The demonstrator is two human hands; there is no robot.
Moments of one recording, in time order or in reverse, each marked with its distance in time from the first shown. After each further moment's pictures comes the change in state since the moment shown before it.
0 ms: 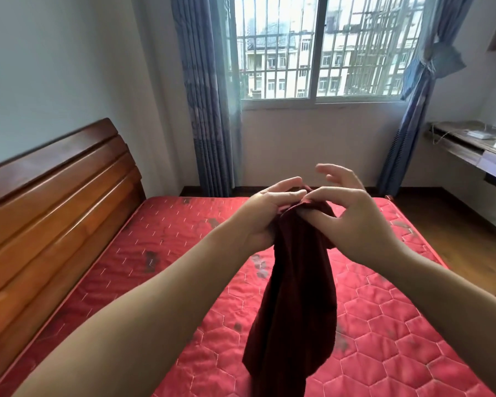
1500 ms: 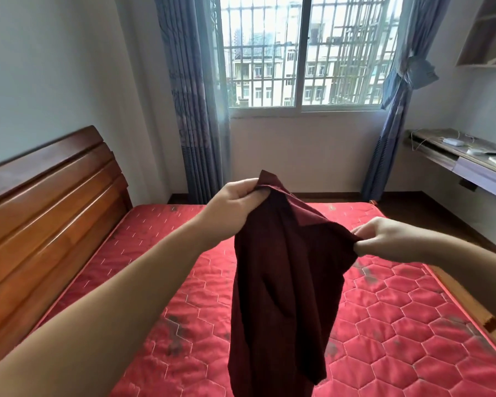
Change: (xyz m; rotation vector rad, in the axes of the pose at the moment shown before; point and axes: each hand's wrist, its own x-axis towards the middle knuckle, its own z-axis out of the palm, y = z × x) left_hand -0.018 0.020 -0.022 0.584 -0.024 0.411; right_hand 0.006 0.066 -0.083 -0.446 -0.661 0.592
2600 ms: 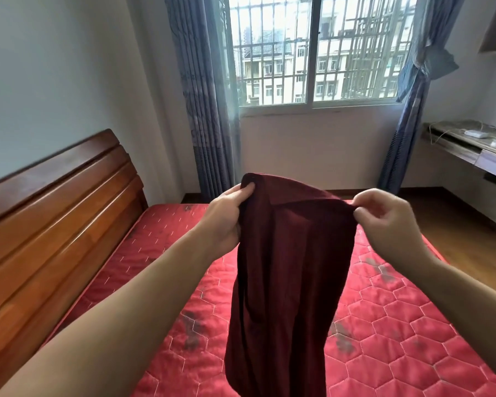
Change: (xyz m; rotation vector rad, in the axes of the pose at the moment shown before) left_hand -0.003 -0.018 -0.015 -0.549 0.182 -0.259; right_hand 0.004 -0.034 0.042 0.585 0.841 -0.440
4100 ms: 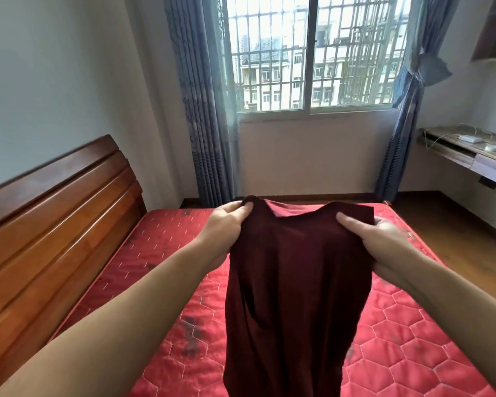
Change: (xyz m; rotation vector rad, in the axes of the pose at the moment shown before) left_hand -0.006 -0.008 -0.012 0.242 0.112 0.010; right_hand -0.010 -0.008 0.012 0.552 -0.129 0.715
